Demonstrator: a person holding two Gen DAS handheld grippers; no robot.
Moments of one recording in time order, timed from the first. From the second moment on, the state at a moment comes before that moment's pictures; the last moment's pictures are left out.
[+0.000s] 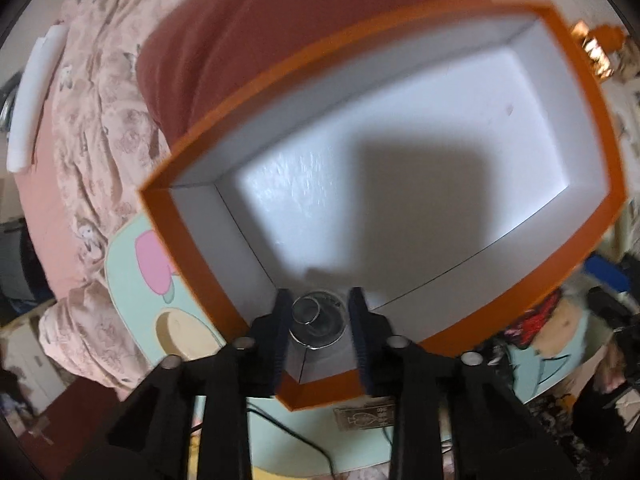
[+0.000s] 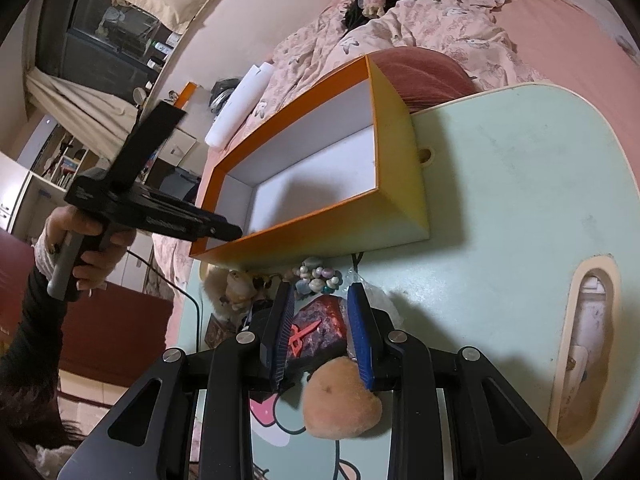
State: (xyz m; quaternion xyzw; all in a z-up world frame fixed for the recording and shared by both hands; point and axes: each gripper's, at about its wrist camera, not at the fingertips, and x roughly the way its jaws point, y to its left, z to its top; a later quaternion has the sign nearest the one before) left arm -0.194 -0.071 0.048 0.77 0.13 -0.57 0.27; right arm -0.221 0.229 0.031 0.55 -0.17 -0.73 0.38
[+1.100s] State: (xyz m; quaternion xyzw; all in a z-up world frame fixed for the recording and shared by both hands) left arm -0.172 -0.046 0.145 0.62 0.16 -0.75 0.14; right arm -0.220 0.237 0.035 0.54 -0.15 -0.74 0.36
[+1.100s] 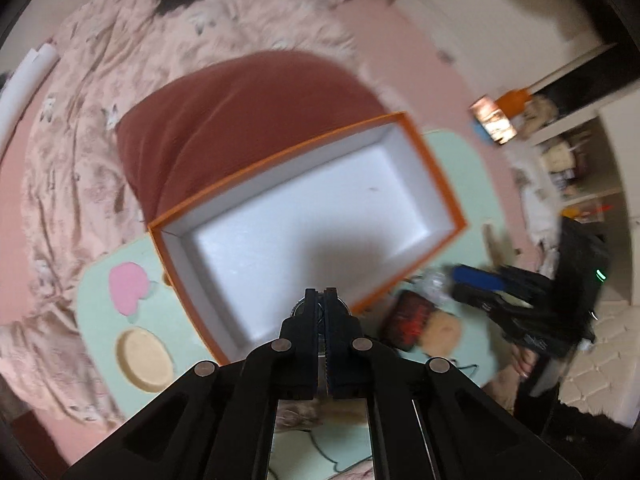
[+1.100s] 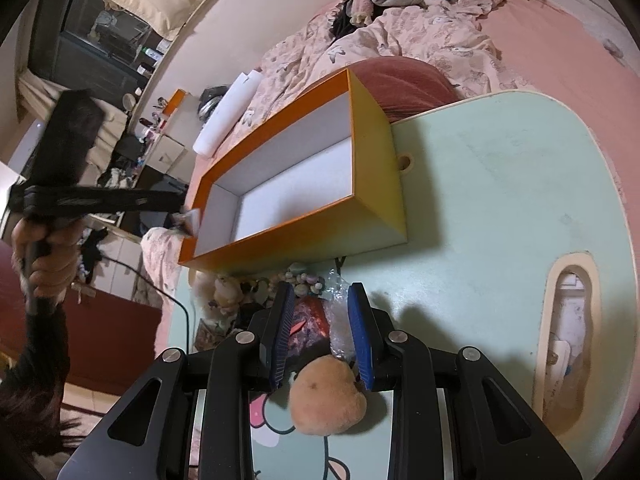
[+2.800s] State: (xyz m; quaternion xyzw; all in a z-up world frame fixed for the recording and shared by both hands) left arm -0.049 -0.058 0.056 0.33 0.25 -0.89 0.21; right arm -0.235 0.204 0.030 0.52 -0.13 -0.80 0.26
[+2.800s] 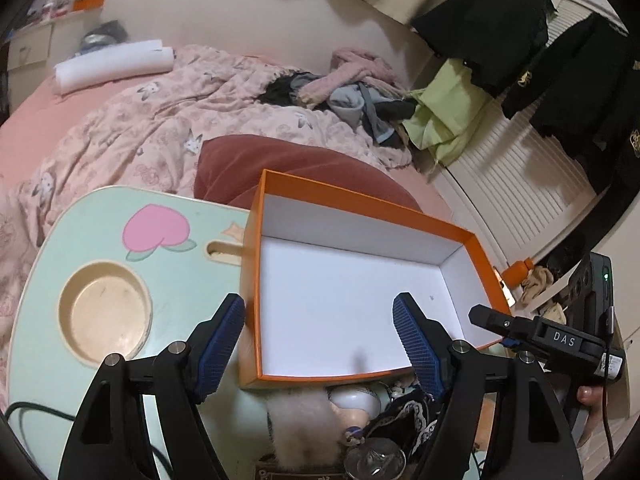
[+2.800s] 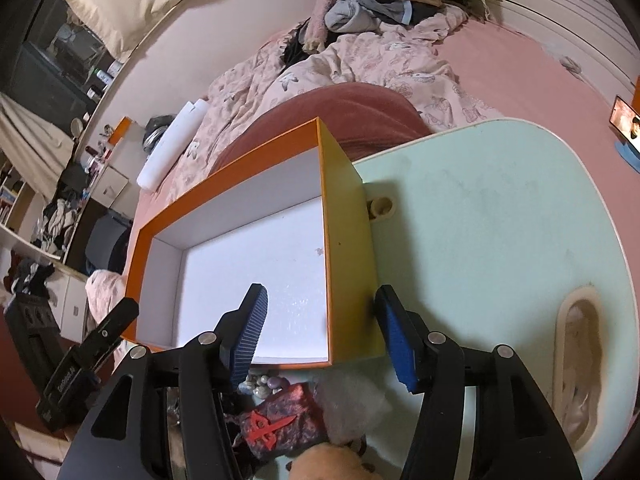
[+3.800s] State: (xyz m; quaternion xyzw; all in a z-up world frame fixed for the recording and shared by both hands) left arm 0.038 0.054 0.042 0.39 0.13 -0.87 0.28; right arm -0.081 0.208 0.033 0.41 0.08 -0.87 0.26
